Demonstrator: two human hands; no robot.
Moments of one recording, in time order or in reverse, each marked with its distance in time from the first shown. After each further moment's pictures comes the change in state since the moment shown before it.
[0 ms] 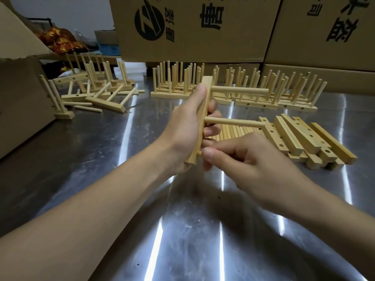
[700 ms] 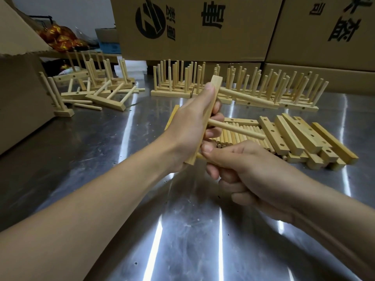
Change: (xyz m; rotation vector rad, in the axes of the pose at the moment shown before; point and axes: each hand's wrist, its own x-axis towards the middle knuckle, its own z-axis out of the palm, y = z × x) left_hand -0.001 0.002 0.002 0.192 0.023 0.045; right_hand 0.005 -0.005 0.008 0.767 -0.113 0.573
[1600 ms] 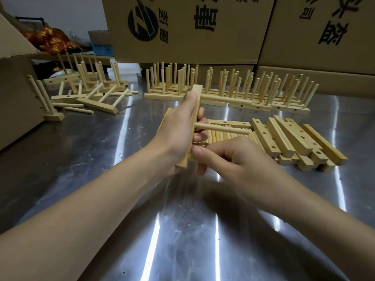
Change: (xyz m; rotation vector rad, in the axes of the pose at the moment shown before) left_hand 0.007 -0.006 -0.002 -0.021 0.112 -0.071; right_hand 0.009 0.007 -0.016 -0.792 0.136 -0.506
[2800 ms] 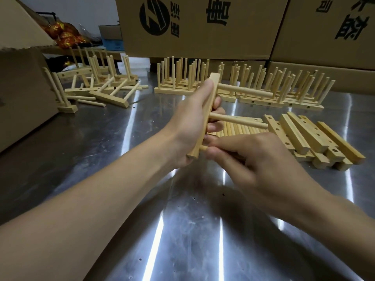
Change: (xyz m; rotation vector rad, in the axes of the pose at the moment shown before) left_hand -0.003 0.006 -0.005 -0.116 -0.127 -0.034; right_hand -0.006 -0.017 0.002 -0.307 0.102 -0.200
